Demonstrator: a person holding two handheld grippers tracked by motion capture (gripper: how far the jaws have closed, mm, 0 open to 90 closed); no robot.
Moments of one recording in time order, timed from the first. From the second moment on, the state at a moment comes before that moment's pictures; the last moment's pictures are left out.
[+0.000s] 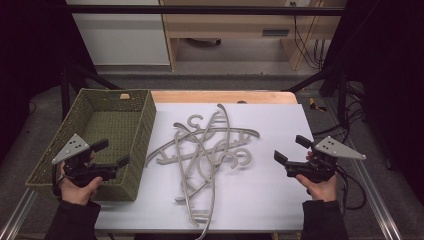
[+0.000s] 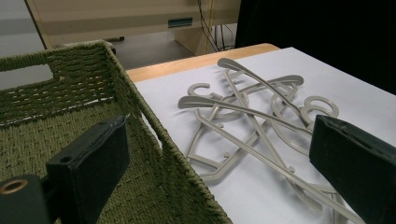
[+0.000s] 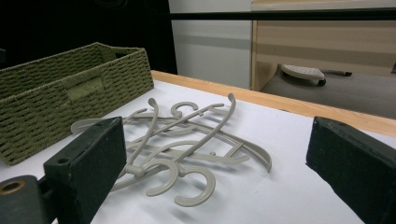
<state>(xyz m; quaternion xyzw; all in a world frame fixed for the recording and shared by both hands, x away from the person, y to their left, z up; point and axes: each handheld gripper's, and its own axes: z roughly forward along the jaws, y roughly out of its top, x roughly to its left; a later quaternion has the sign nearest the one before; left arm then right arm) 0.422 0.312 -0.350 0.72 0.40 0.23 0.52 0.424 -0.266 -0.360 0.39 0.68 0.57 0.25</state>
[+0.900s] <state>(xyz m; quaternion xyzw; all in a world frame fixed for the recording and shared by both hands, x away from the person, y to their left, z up) 0.418 0.312 -0.347 0.72 0.39 0.24 0.51 0.422 -0.204 -0.355 0.38 0.75 0.51 0.20</state>
